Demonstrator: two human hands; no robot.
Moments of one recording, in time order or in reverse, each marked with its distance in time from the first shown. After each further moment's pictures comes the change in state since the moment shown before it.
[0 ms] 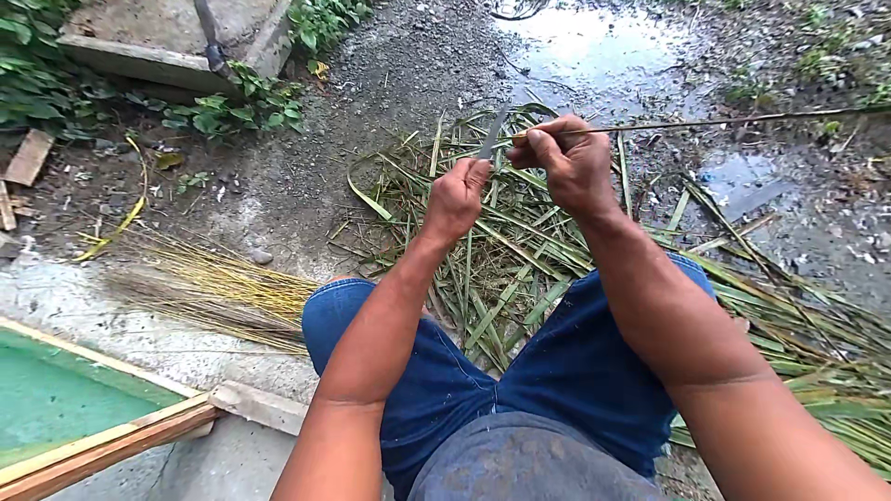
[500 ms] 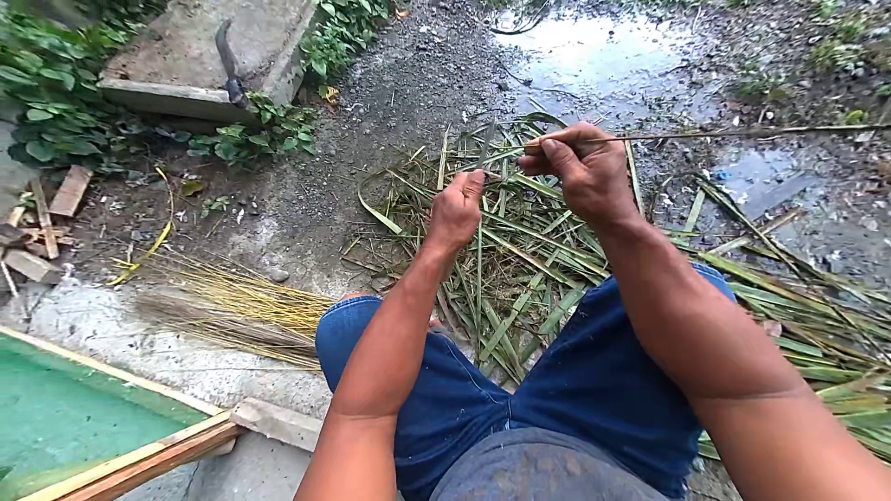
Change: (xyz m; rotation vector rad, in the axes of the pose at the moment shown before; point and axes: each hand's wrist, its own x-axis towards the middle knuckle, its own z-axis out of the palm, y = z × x) left_hand 0.012 -0.005 -0.010 -0.049 -0.073 -0.225; right_hand 0.005 0.001 -0.009 0.067 0.004 -0.016
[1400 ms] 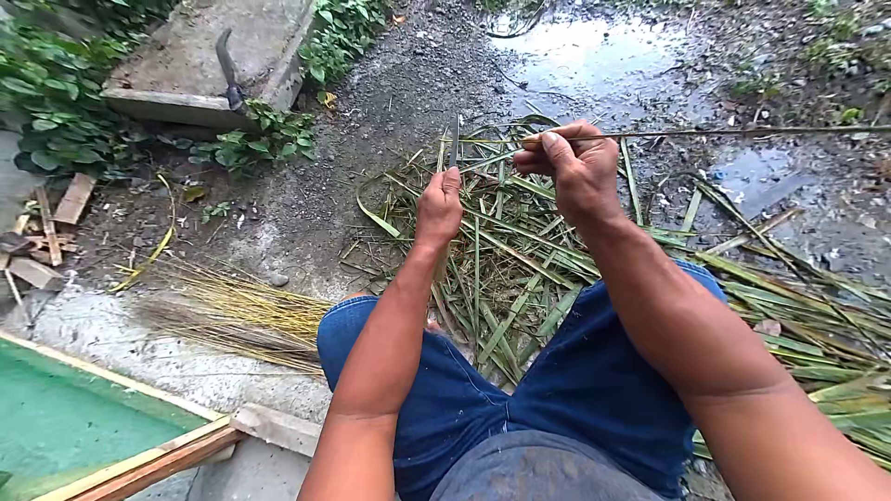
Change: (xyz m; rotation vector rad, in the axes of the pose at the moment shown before) left_hand 0.007 -0.004 0.002 -0.003 0.109 -0.056; right_hand 0.001 -0.001 0.006 0.169 0.153 0.061
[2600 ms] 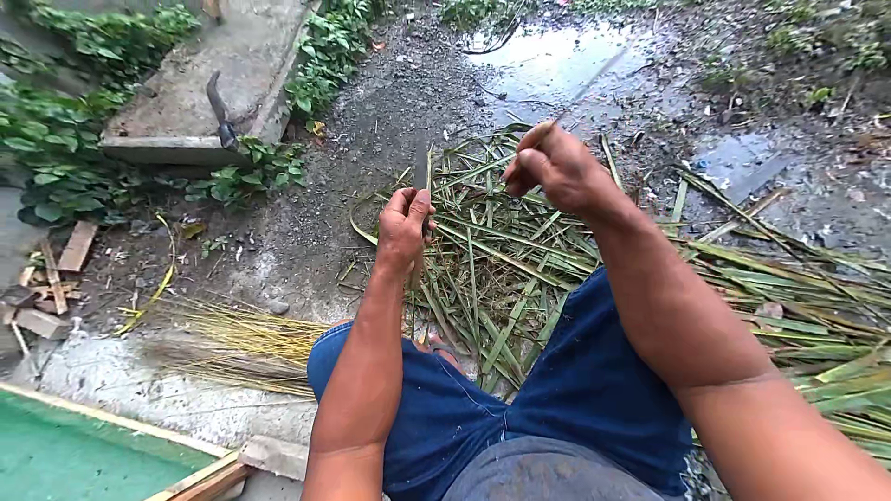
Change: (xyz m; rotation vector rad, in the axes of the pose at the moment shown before) left_hand -0.012 -0.001 -0.027 -0.423 -0.046 0.104; right_hand 0.014 -0.029 -0.037 -0.390 -0.371 0.128
